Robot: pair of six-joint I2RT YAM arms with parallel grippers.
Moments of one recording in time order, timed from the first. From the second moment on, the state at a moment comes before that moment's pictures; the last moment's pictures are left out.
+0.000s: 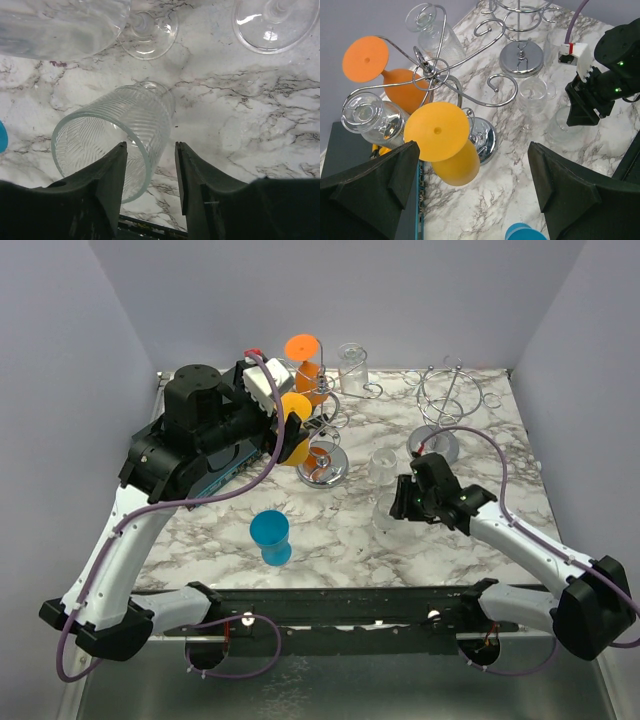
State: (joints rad) left arm -0.53 1.18 1.65 -0.75 0.31 0.22; right arm 0.56 1.14 0.75 -0.52 0.07 0.52
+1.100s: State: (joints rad) left arm -0.53 1.25 1.73 -0.75 0.42 0.10; right arm 0.56 1.00 1.34 -0.52 -0.12 0.39
